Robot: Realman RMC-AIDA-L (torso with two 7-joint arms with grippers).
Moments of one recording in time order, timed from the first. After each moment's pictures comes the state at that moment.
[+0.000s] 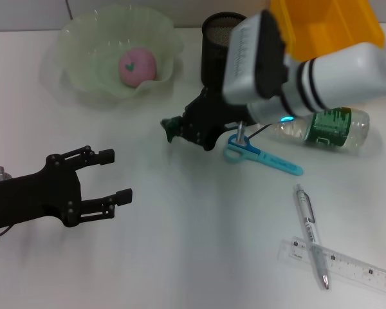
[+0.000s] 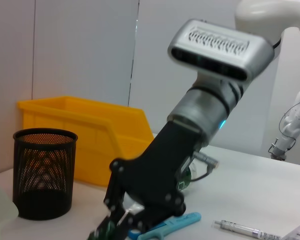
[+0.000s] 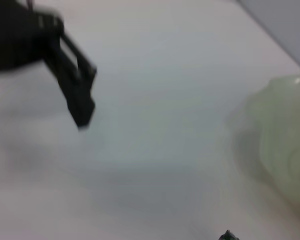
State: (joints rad) left arm -0.32 -1.94 1.12 0.48 1.51 1.57 -1.01; right arm 0.90 2.08 -1.57 -0.49 -1.72 -0.88 1.40
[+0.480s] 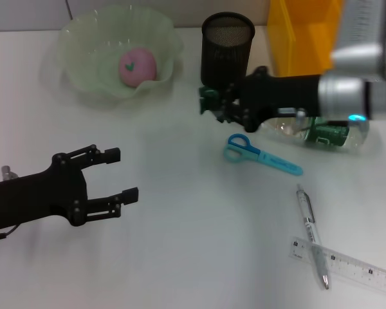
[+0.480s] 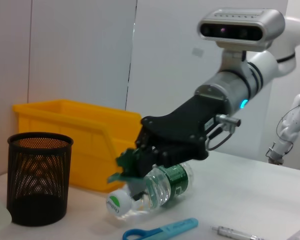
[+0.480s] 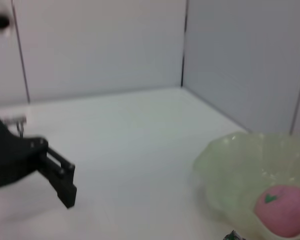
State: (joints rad) left arm -0.32 -1.95 1.12 0.48 1.50 1.57 -1.01; right arm 0.63 2.07 -1.22 -0.72 -1.72 -1.17 1.38
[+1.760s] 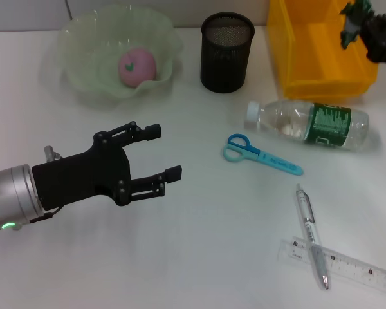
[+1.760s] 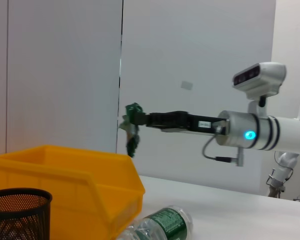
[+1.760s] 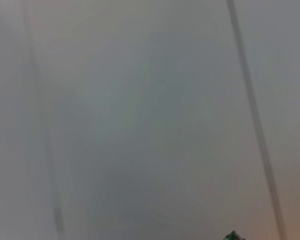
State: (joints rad) left arm -0.38 -2.06 1.06 0.48 1.51 1.55 -0.94; right arm 0.49 2.08 -0.59 -0.41 -1.36 -1.29 1.02
